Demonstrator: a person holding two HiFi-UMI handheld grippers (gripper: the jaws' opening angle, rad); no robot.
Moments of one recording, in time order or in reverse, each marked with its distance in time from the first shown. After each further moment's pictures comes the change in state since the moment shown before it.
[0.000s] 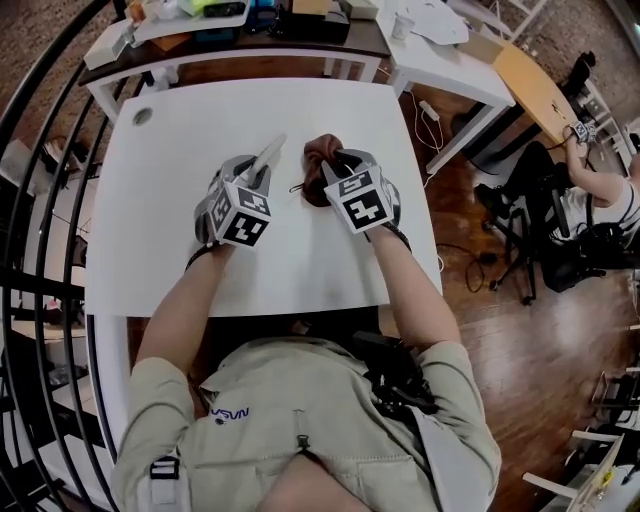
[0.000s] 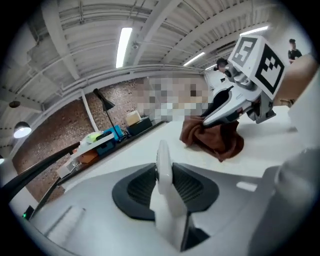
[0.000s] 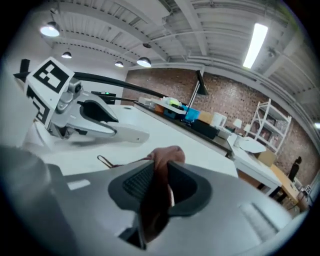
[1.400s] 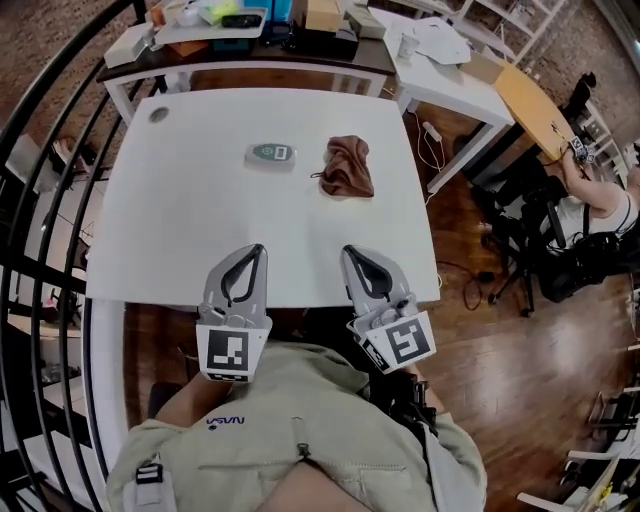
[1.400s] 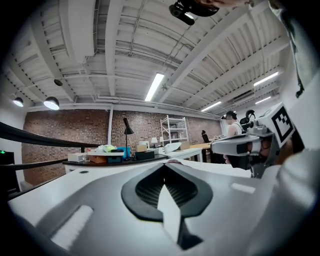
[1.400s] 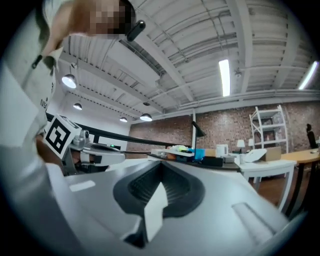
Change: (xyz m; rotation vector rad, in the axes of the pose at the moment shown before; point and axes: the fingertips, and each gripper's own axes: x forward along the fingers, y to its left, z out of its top) left arm -0.218 -0.080 0.021 -0.280 -0.480 0.112; right arm -0.215 0.108 0.007 0.193 -0.621 0.044
